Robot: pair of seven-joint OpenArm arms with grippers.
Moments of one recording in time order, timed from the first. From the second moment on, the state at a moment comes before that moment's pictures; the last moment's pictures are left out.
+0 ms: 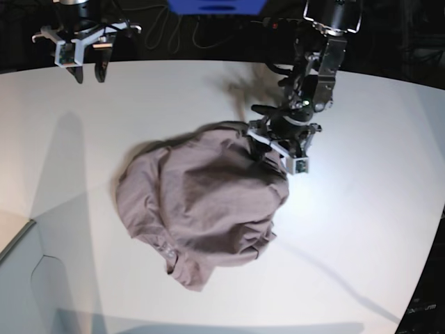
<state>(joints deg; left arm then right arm) 4.7 -2.5 9.7 70.5 -22.6 0.0 17.0 -54.2 1.9 7.6 116.8 0.0 0.2 -4.7</state>
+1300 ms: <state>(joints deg) 20.9 -6.6 -19.1 88.3 -22.9 0.1 20.9 -21.2 0.4 -18.8 94.2 0.1 0.2 -26.7</state>
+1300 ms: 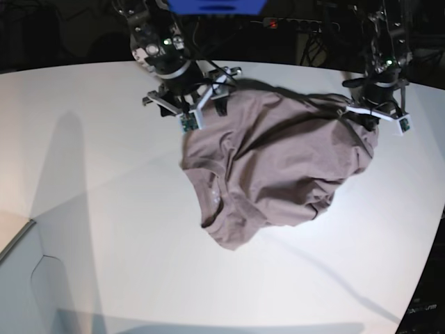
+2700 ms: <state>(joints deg) 20.3 -2.7 -14.2 105.1 -22.7 -0.1 30.2 -18.8 5.6 4.1 113.0 7.5 0.4 -23.4</state>
